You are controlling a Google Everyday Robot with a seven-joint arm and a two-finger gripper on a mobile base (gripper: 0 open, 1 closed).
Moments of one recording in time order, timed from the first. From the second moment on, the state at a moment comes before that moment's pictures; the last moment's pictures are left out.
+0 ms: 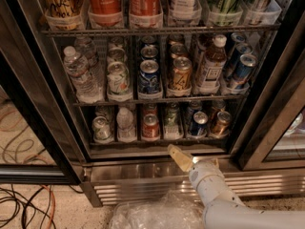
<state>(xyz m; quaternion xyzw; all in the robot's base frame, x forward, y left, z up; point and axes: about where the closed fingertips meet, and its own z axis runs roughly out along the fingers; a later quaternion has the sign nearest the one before) 0.522 -0.143 0.620 0.12 0.80 0.18 0.56</state>
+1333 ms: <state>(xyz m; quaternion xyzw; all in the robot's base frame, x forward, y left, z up) 0.551 -0.146 0.621 0.11 0.75 0.21 0.62</state>
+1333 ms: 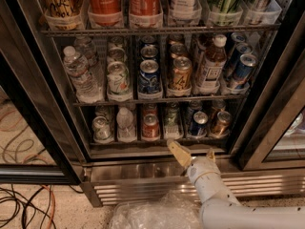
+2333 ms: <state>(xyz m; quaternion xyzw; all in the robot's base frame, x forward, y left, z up) 0.569 -0.131 0.592 0.10 0.72 0.07 0.69</state>
